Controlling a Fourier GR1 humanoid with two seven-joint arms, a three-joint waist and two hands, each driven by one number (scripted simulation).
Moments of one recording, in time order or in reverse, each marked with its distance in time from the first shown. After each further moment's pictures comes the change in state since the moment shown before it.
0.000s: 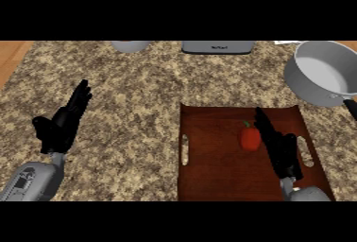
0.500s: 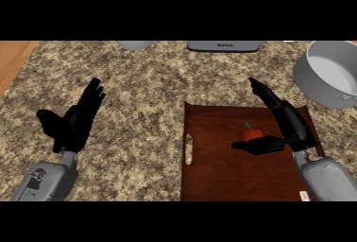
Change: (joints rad) left arm -0.003 -0.079 -0.012 -0.096 0.056 0.037 0.126; right arm -0.200 -0.126 -0.005 -0.053 0.108 0.125 -0.094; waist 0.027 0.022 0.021
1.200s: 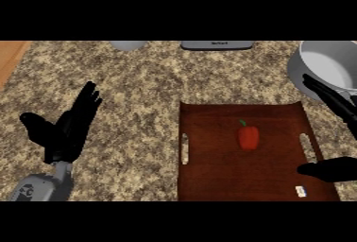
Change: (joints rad) left arm 0.077 -0.007 -0.002 -0.195 0.003 0.069 0.163; right arm 0.168 -0.396 -0.124 -0.376 0.163 0.106 -0.037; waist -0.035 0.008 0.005
